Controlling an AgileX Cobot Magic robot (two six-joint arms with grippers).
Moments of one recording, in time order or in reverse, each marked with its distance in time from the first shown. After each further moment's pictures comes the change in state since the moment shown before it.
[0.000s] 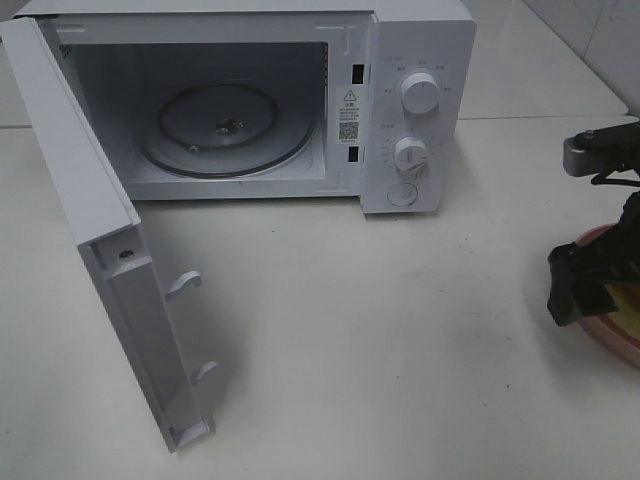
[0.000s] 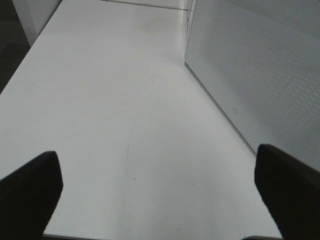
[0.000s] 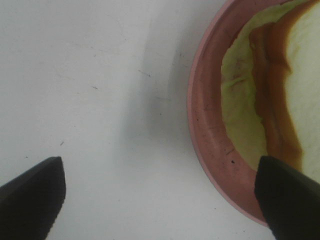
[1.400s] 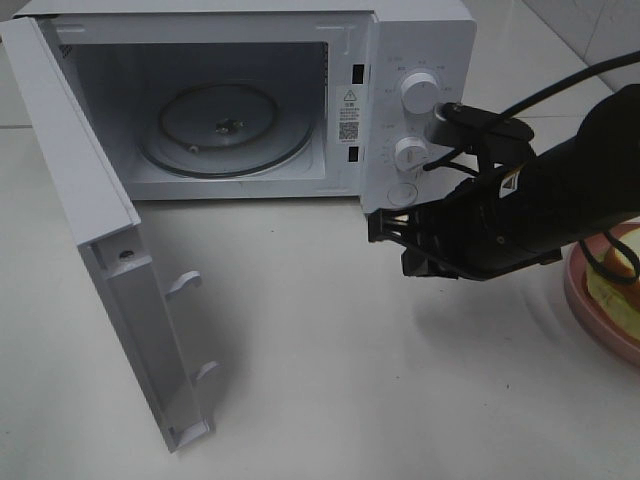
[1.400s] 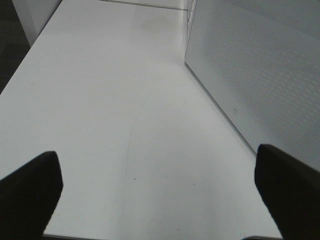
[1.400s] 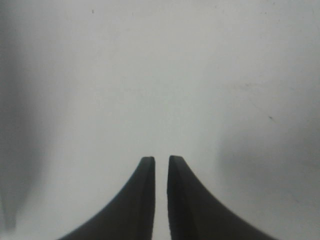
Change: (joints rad) left arm 0.000 0.000 0.000 0.000 0.000 0.000; right arm 0.347 0.139 0.001 0.376 -0.494 0.164
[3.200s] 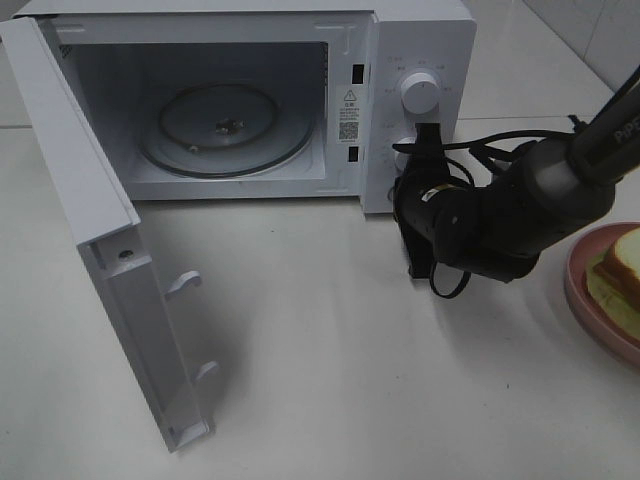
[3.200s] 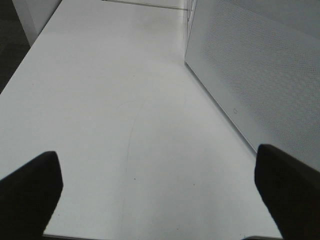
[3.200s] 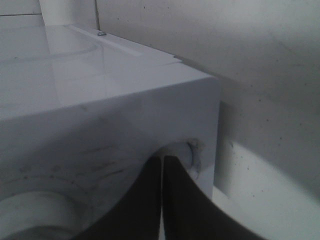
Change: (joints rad) left arm 0.000 0.000 0.000 0.000 0.000 0.000; right arm 0.007 0.555 -0.193 0.391 -0.939 1.087
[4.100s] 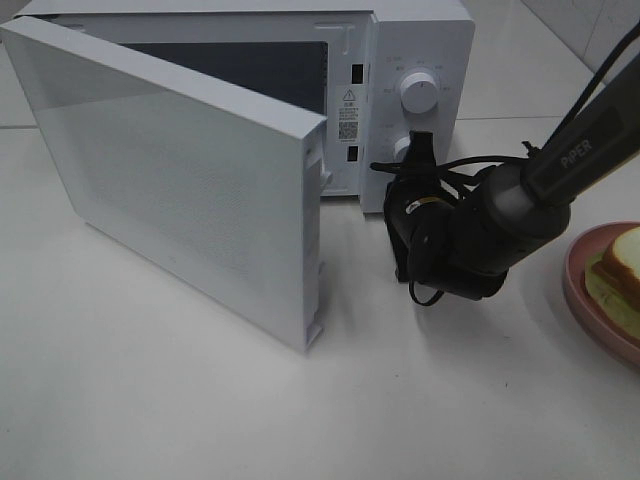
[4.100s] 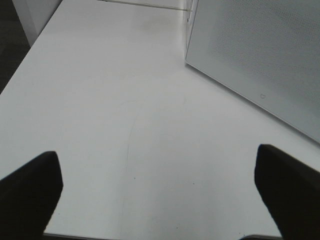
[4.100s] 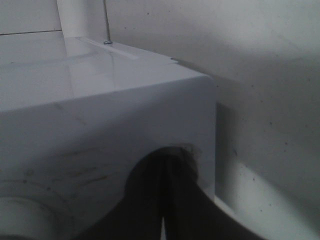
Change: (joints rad) left arm 0.000 0.000 0.000 0.000 0.000 0.000; right arm 0.033 0.100 -0.059 0.066 -0.135 0.024
